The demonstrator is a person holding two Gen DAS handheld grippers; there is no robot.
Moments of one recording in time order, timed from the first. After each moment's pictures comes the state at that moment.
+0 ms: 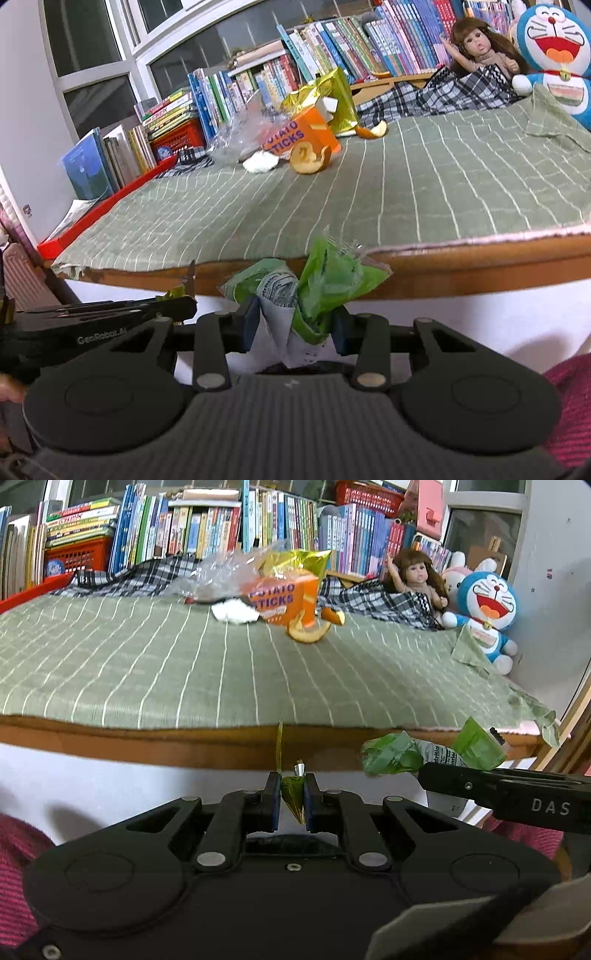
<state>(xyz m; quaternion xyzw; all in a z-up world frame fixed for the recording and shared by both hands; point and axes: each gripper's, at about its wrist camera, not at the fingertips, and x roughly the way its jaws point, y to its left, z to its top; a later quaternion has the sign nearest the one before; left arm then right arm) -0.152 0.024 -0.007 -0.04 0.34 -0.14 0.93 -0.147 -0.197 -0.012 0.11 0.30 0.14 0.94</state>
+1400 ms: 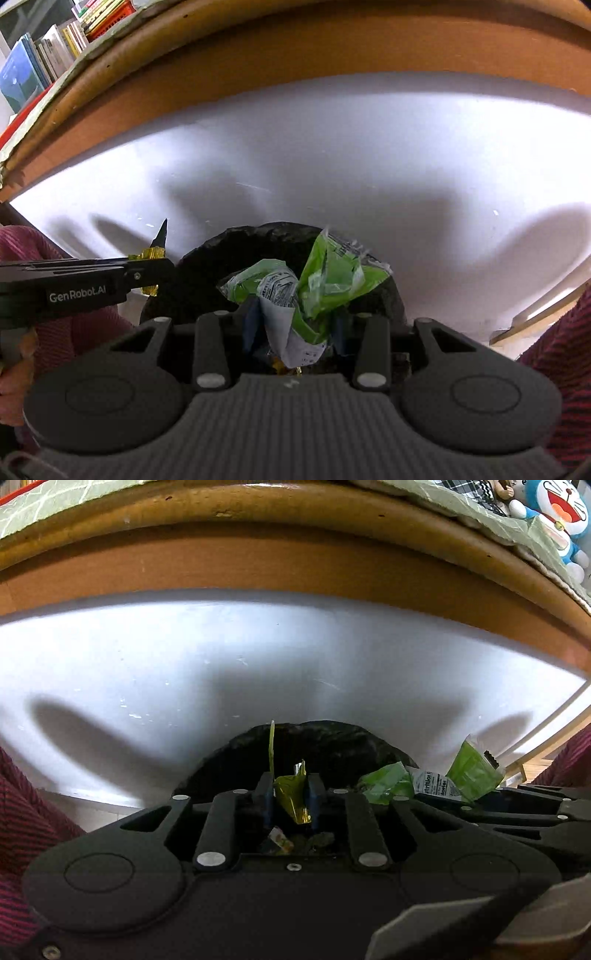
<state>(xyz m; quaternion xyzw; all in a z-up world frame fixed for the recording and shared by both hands) -0.103 0.002 -0.134 -0.01 0.49 -0.09 0.87 -0.103 -0.185 -0.143 0.09 0.48 0.11 0.87</state>
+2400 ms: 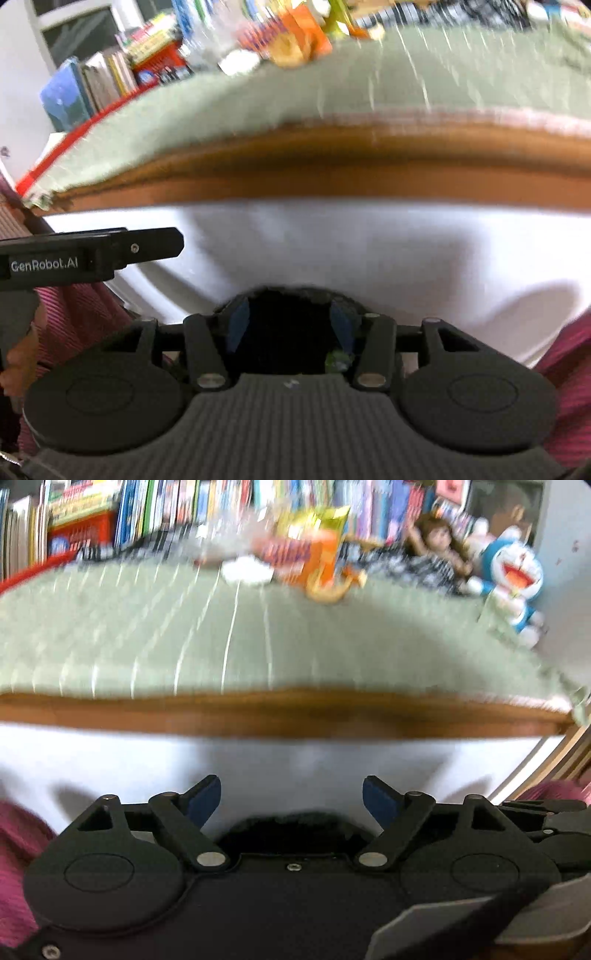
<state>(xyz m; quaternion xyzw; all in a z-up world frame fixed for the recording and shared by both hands) -0.129 0.016 -0.031 -0.02 0.36 -0.12 0.92 -0.125 -0.194 -0.056 0.07 0.39 0.15 0.91</state>
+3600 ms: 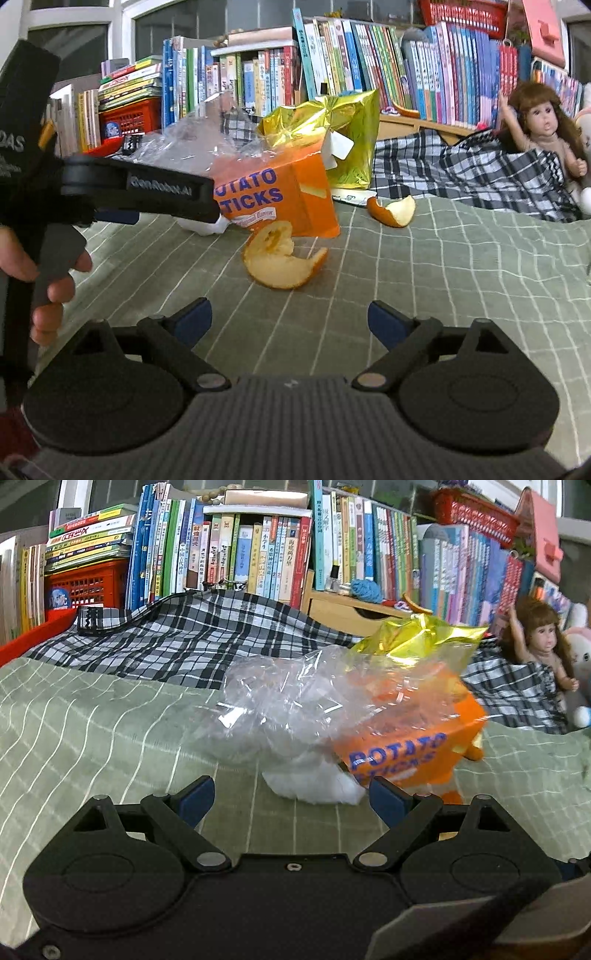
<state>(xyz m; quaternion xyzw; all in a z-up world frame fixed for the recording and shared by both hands) 0.161 0.018 0.008 -0.04 0.32 -0.03 0.95 0.067 -0.151 -0.003 -0.03 0.30 0.09 0.95</state>
